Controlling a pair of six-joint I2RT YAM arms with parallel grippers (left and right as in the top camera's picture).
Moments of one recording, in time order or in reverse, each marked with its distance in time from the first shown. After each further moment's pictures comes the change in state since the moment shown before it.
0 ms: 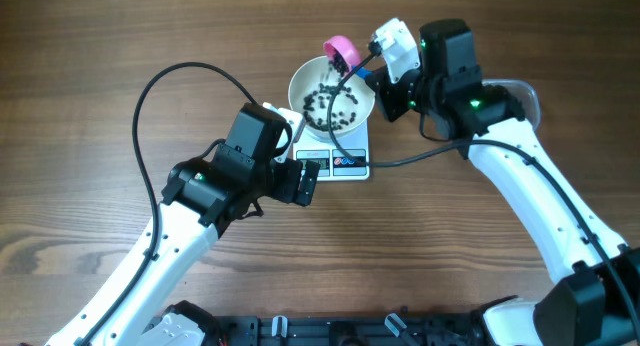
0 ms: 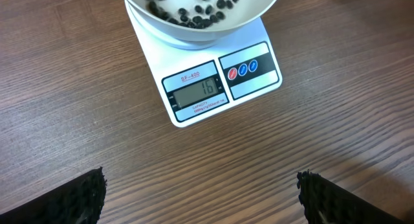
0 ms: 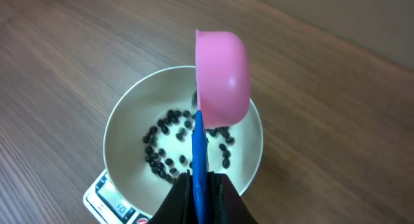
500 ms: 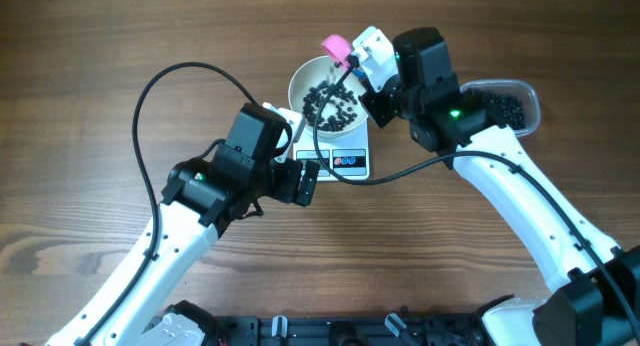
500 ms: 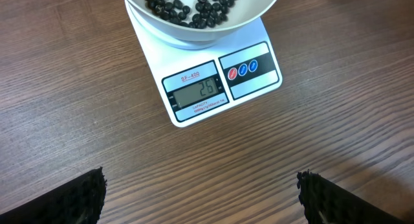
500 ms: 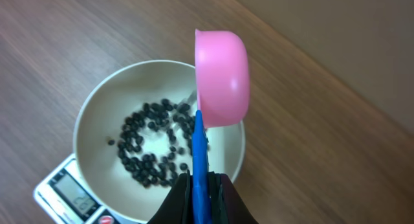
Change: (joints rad) left arm 0.000 0.000 0.000 0.000 0.000 0.000; right arm 0.091 -0.004 0.000 0.011 0.210 -0.124
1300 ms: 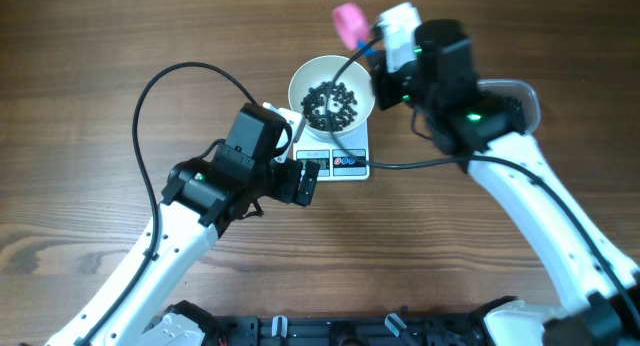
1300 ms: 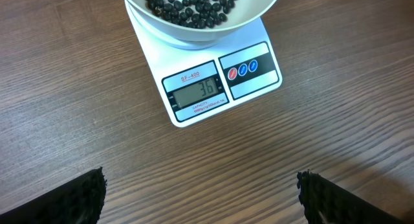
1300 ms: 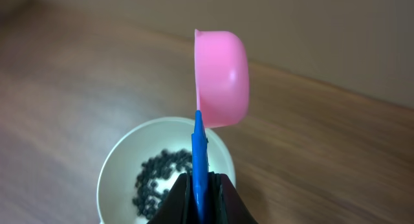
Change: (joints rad) left arm 0.000 0.000 0.000 0.000 0.000 0.000; right arm -0.066 -0.098 0.000 0.075 -0.014 0.343
